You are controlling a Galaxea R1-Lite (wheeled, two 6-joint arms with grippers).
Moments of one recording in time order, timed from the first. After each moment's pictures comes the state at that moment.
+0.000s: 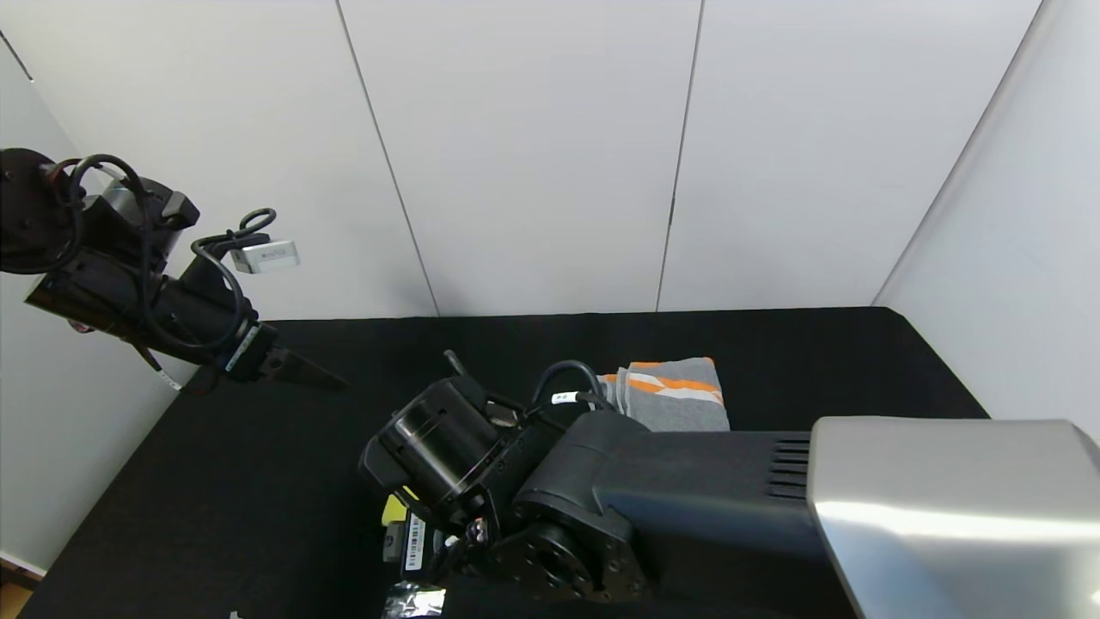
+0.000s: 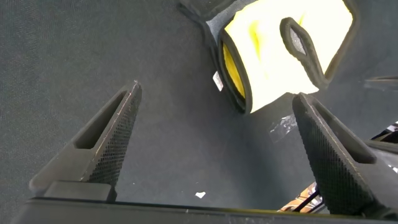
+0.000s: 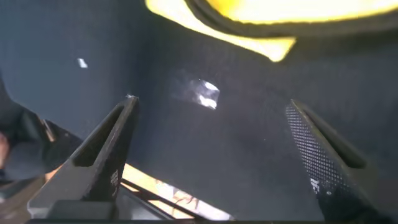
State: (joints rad) left arm 0.18 1.99 -1.81 0.95 -0.53 0.60; right arm 1.06 2.37 -1.95 0.45 -0.11 0.86
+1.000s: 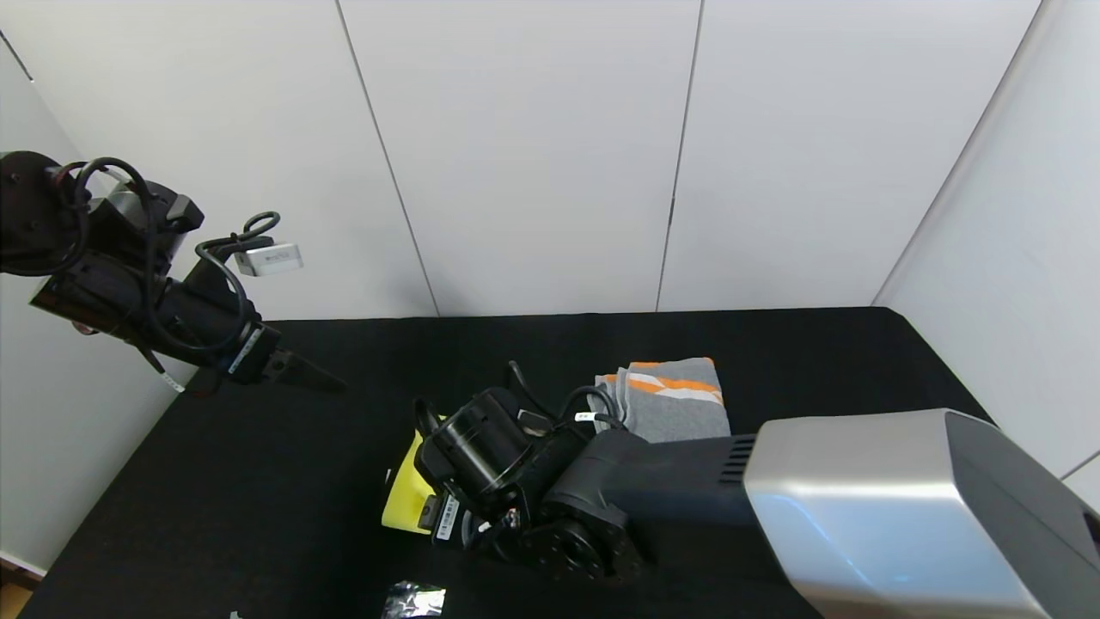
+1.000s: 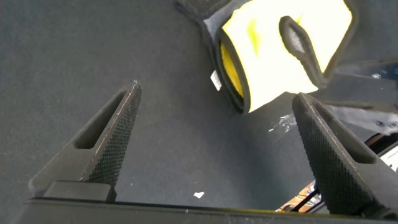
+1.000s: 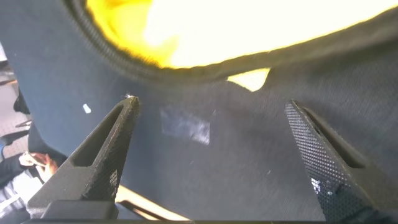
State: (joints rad) left arm 0.18 1.99 -1.81 0.95 -0.53 0.60; right arm 0.99 2.42 -1.84 0.25 -0.08 1.03
